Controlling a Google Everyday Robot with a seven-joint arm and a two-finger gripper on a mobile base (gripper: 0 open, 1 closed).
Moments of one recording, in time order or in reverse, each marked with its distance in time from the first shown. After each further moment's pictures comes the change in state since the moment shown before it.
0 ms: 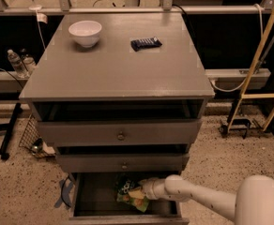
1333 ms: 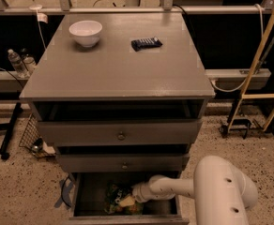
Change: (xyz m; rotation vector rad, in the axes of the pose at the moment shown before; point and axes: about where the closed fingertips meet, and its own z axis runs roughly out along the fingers) arm 0.045 0.013 0.074 -0.042 0.190 0.045
